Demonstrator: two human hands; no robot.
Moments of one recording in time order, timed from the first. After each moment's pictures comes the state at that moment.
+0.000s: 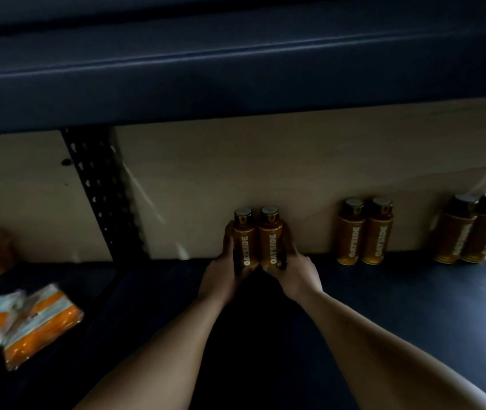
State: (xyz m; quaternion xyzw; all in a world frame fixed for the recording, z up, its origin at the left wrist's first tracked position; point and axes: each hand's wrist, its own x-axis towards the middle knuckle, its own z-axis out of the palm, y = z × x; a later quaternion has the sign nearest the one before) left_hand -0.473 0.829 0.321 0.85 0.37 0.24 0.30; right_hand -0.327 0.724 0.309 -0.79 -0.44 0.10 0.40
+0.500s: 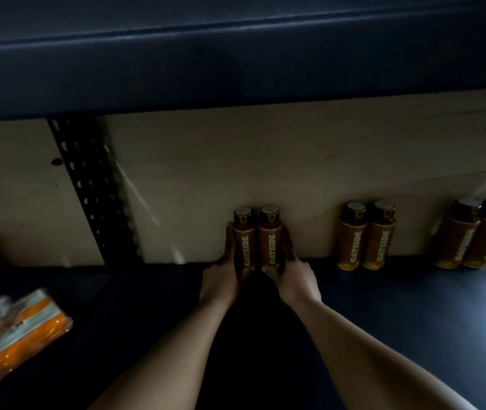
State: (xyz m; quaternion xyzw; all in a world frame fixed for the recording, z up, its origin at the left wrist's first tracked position) left_hand -0.463 0.838 0.312 0.85 0.38 0.23 0.28; right_hand -0.323 0.732 0.301 -0.80 -0.41 0.11 0.42
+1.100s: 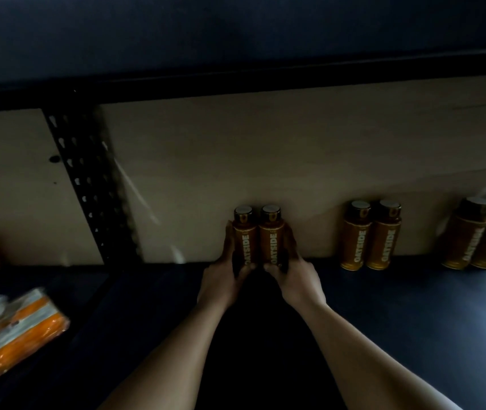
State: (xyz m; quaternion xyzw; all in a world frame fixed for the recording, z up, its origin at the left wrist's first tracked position) left_hand -0.464 0.847 0.301 0.85 0.34 0.27 0.29; right_hand -0.319 0.733 0.297 -0.78 -0.42 0.12 0.44
